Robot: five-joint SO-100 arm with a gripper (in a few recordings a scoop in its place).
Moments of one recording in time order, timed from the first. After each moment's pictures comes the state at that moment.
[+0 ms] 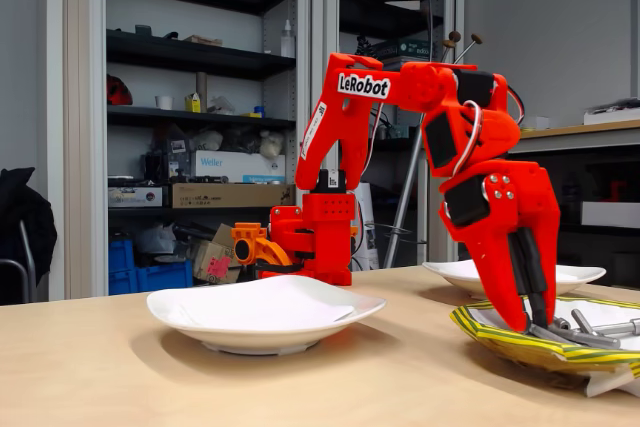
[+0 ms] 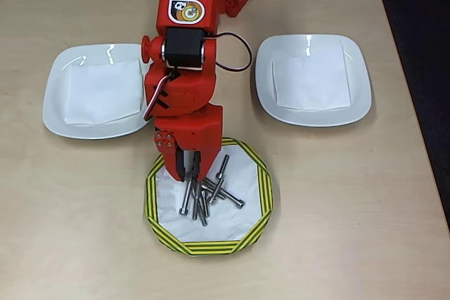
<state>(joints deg) 2.9 62.1 73.4 56.9 84.4</state>
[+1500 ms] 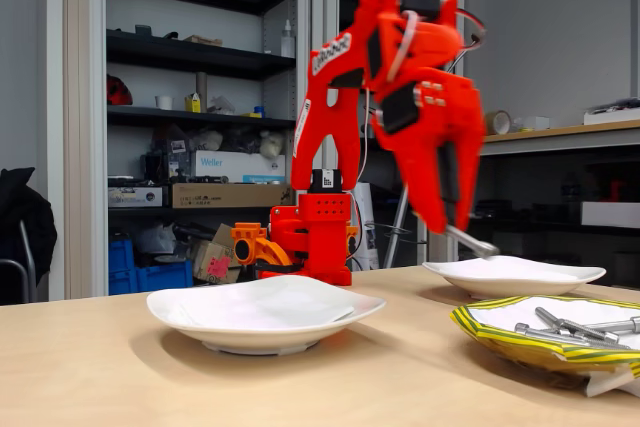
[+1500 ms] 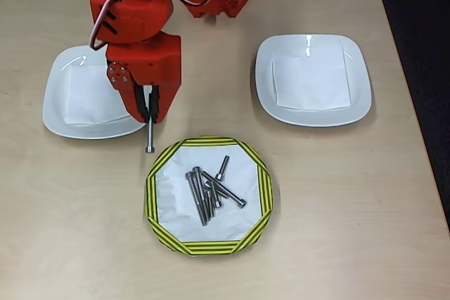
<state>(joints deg) 14.5 82.4 76.2 78.8 66.3</state>
